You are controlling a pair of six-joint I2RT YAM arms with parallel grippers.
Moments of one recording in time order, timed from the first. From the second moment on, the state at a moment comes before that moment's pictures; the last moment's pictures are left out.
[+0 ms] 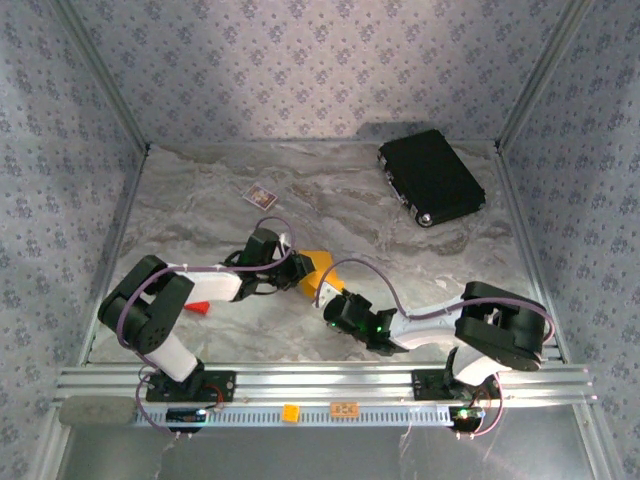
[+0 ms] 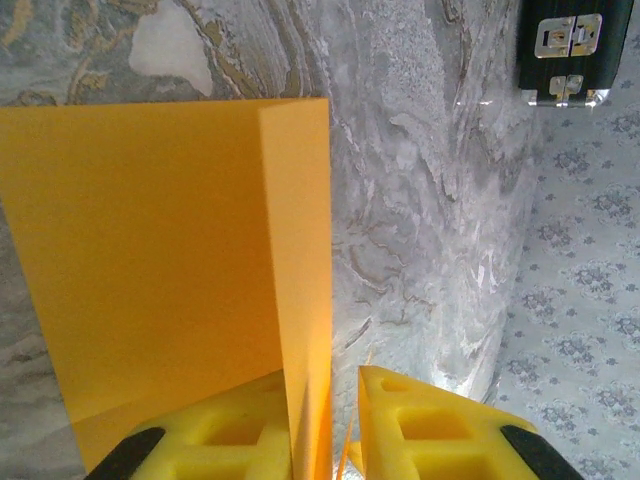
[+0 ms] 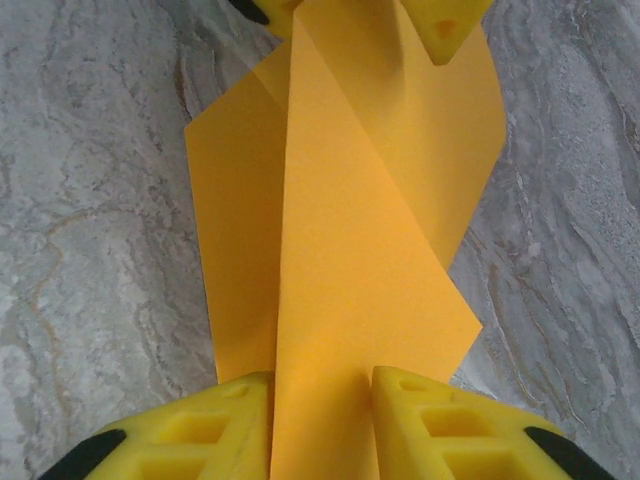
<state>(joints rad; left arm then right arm) -0.63 1.60 0.60 0.34 0.46 -1.16 1.19 1.52 0.48 0.22 0.55 -0.04</state>
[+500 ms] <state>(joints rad) -0.63 1.60 0.61 0.33 0.46 -1.16 1.17 1.52 0.48 0.23 0.55 0.01</state>
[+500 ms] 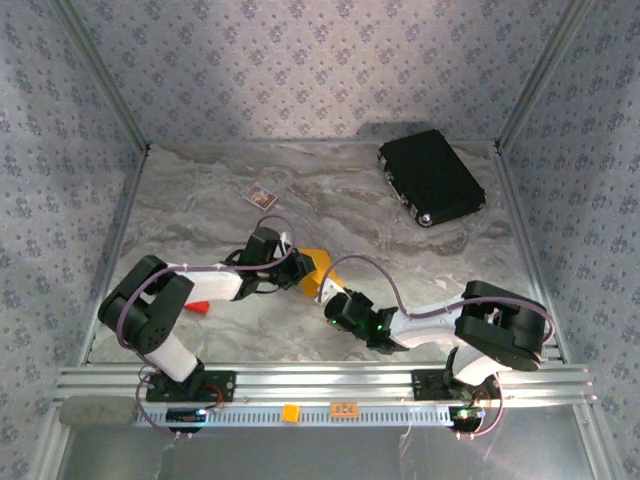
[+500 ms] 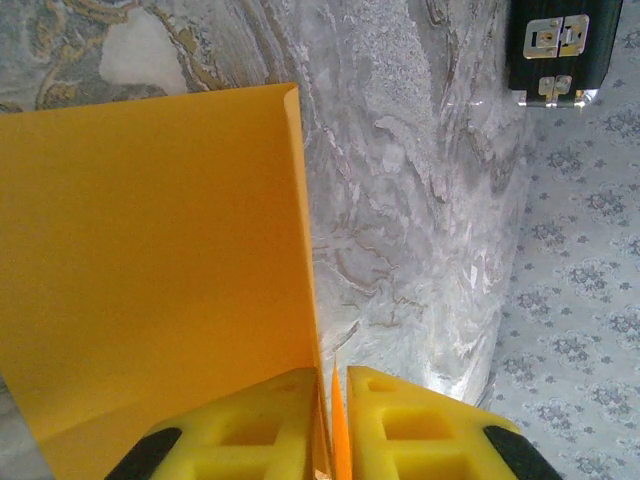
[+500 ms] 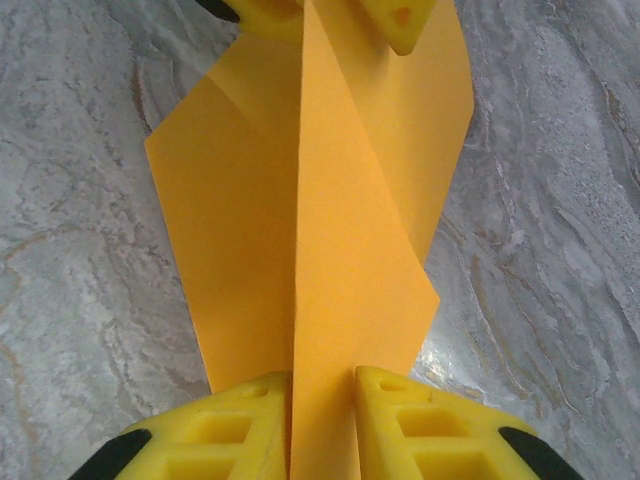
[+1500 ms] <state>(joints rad) -0.63 1.60 0.61 0.32 0.46 -1.16 1.15 1.52 0.48 0.25 0.54 0.03</state>
